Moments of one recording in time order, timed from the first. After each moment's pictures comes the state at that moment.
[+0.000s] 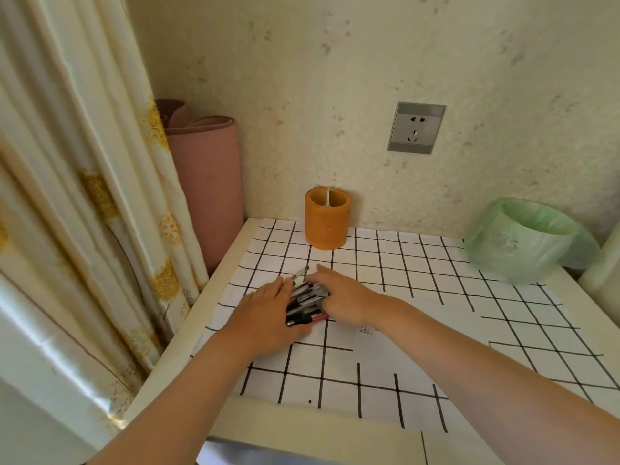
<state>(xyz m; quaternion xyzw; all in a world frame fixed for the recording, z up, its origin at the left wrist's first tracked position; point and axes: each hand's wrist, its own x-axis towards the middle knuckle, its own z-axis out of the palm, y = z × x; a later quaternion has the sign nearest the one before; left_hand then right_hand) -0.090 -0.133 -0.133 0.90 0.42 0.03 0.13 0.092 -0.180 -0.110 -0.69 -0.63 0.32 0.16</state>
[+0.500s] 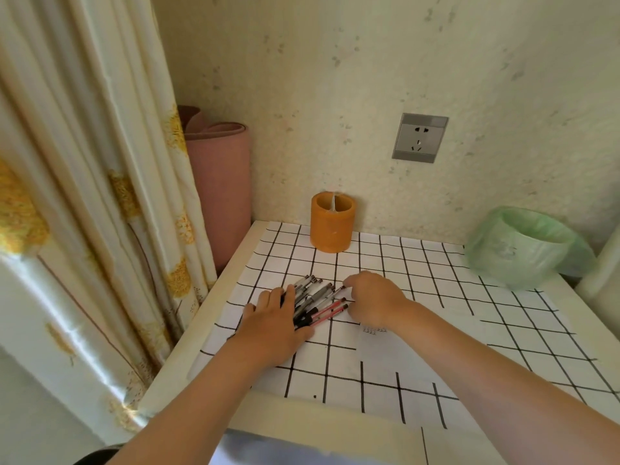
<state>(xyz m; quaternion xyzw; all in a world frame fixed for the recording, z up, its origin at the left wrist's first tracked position) -0.091 -0.156 -0.127 0.88 0.46 -0.05 0.09 0.113 -0.197 -0.107 -0.79 -0.60 0.15 0.05</state>
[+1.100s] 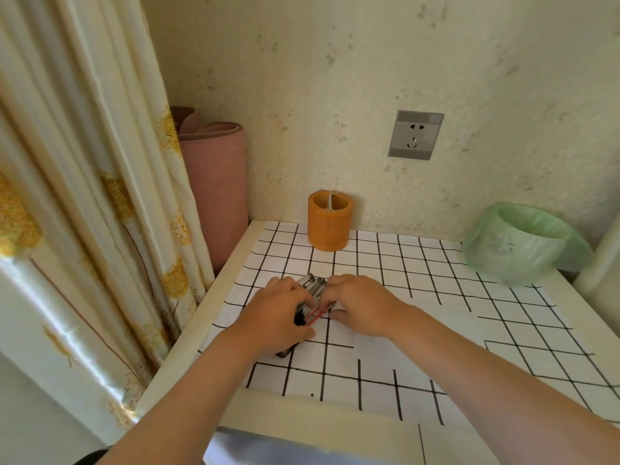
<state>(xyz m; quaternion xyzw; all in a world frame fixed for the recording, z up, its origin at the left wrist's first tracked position) -0.090 -0.148 -0.112 0.92 0.36 0.08 0.15 0.108 -0.205 -0.109 -0.61 -0.79 0.05 0.08</state>
